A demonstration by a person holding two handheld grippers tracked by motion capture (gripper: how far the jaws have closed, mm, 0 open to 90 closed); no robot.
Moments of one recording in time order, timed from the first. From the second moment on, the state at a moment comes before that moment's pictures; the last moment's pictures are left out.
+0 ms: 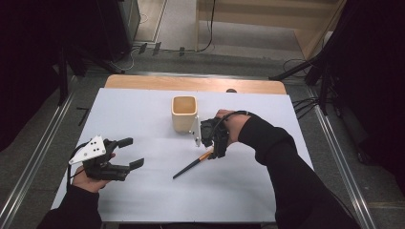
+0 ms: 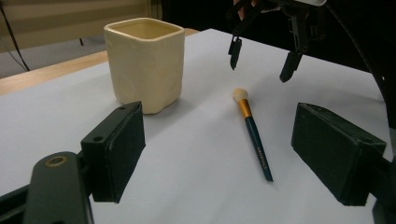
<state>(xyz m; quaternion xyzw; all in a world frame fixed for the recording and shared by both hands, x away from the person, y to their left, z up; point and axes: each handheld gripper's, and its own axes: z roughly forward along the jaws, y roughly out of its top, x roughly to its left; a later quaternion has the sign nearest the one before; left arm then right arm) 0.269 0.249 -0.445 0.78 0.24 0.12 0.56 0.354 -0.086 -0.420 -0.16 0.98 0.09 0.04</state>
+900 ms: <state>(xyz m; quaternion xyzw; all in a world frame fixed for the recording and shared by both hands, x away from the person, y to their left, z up) 0.269 0.248 -0.446 0.79 0.24 0.12 0.56 0.358 -0.080 -0.458 -0.16 0.98 0.08 0.03</state>
